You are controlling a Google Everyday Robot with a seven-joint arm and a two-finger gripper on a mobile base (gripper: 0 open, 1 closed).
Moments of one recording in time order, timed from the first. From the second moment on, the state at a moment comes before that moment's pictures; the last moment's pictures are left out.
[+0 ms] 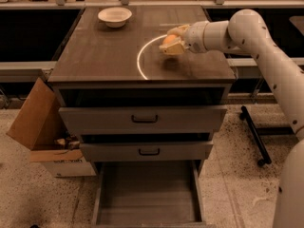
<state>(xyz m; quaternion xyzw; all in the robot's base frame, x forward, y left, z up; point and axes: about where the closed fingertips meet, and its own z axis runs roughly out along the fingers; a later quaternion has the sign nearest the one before) 0.794 -0.079 0.874 -0.48 0.66 0.17 0.55</state>
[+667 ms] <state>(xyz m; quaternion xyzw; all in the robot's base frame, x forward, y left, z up) 0.815 -0.076 0.867 -0.47 0.68 0.17 0.54</state>
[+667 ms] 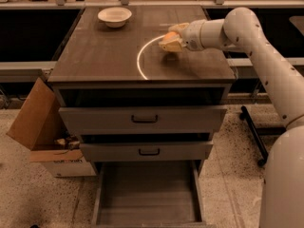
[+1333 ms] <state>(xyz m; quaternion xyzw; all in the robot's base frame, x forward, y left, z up) 0.796 -0.088 0.887 -0.47 0.67 0.17 0.55</state>
